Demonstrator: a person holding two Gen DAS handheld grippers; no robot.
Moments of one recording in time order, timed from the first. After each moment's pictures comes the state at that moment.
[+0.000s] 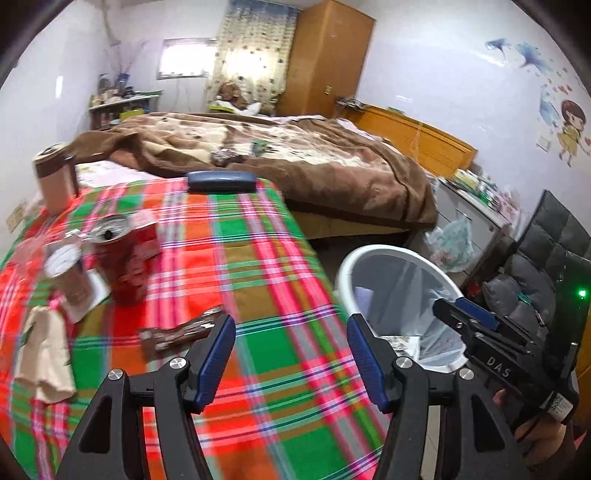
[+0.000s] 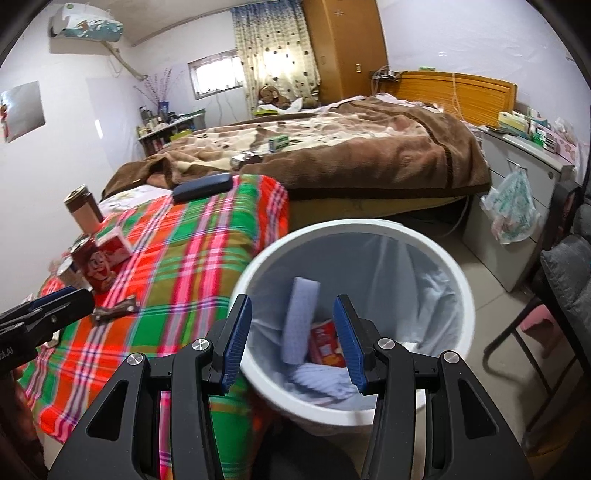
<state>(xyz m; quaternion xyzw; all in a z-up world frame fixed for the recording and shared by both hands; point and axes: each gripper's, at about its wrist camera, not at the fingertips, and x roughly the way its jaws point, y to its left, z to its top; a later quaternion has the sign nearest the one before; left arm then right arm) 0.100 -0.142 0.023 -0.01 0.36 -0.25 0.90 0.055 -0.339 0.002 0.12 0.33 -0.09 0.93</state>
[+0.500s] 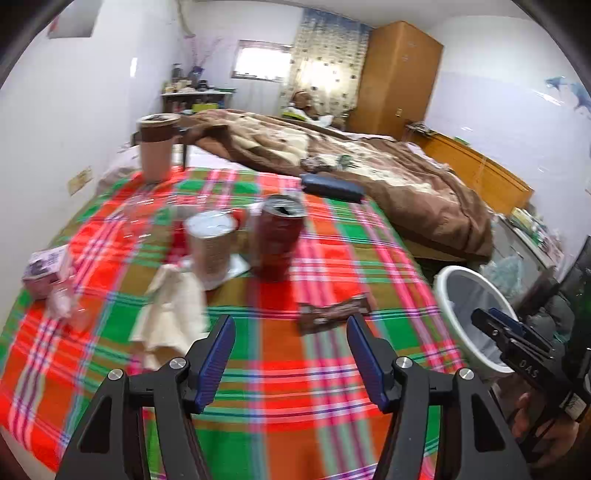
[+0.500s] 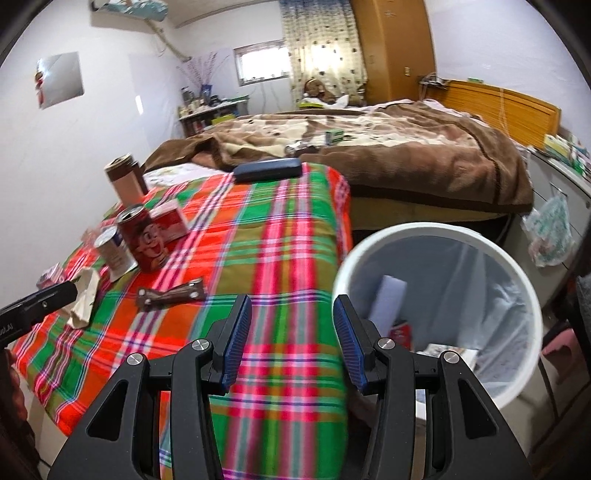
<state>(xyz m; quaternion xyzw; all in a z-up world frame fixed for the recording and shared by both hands) 0.099 -0.015 0.013 -0.05 0.36 -0.13 0.92 0.077 -0.269 0.000 0.08 0.34 -0.02 0.94</state>
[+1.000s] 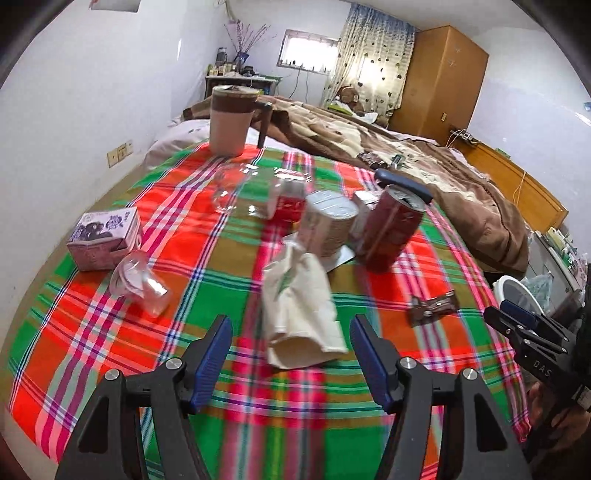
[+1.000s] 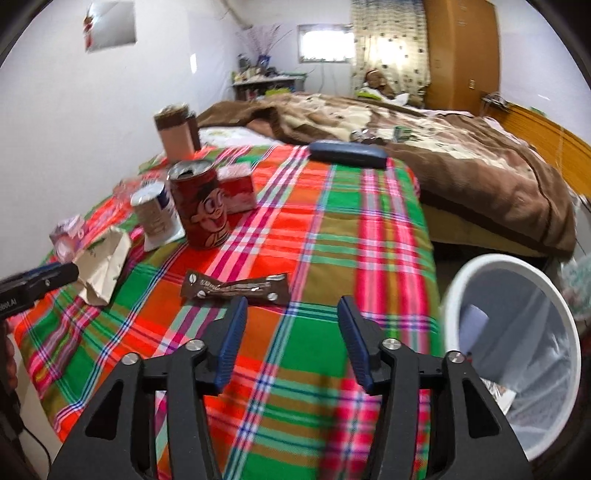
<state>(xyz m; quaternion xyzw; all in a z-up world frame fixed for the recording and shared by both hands) 0.119 0.068 -0.018 -0.08 0.39 -0.07 0.92 0.116 -0.204 -0.012 0.00 0.37 0.07 0.93</state>
